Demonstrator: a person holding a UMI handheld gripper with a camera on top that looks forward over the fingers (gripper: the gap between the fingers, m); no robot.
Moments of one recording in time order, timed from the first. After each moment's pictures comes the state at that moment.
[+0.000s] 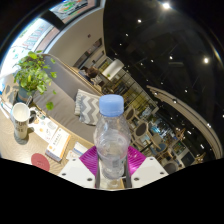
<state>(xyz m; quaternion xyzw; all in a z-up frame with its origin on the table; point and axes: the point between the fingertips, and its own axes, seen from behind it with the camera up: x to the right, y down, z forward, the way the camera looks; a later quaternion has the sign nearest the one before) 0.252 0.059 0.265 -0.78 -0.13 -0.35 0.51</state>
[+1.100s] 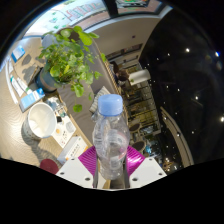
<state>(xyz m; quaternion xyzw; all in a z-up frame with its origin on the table) 0.098 0.135 0.242 -0.73 -0.32 -0.44 0.40</state>
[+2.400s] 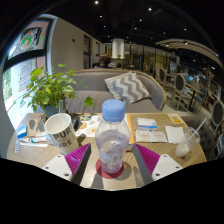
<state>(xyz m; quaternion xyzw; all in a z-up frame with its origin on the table) 0.110 0.063 0.081 -0.88 0.02 -0.02 0.47</state>
